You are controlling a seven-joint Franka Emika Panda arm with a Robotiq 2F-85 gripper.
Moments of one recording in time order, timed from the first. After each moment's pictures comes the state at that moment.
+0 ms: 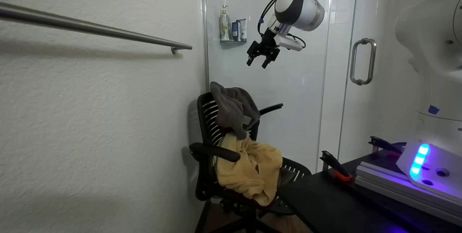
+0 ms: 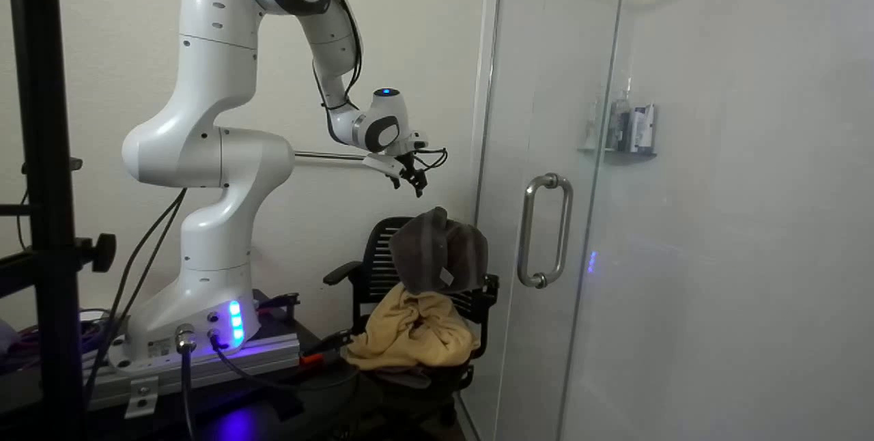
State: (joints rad) arm 1.39 -0.18 -1.20 -2.52 -0.01 3.06 -0.05
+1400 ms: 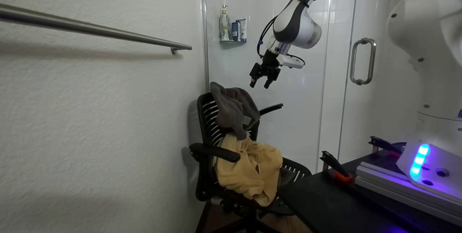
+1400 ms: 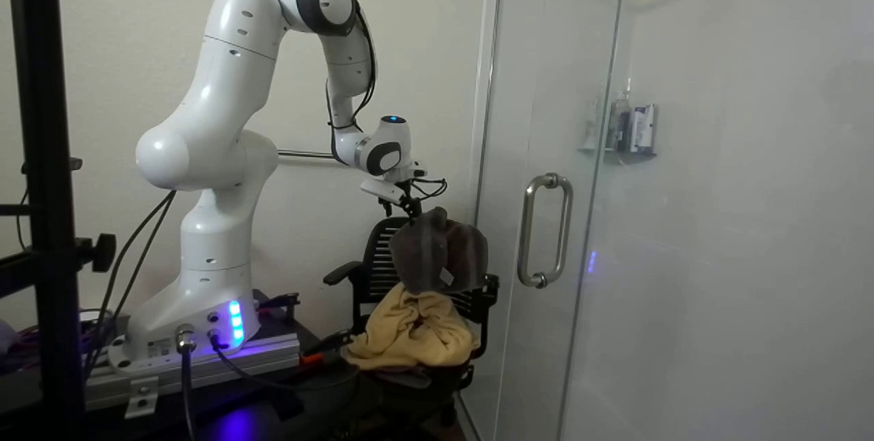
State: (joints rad) arm 2.16 -0.24 -2.00 -2.51 -0.03 3.04 -0.13
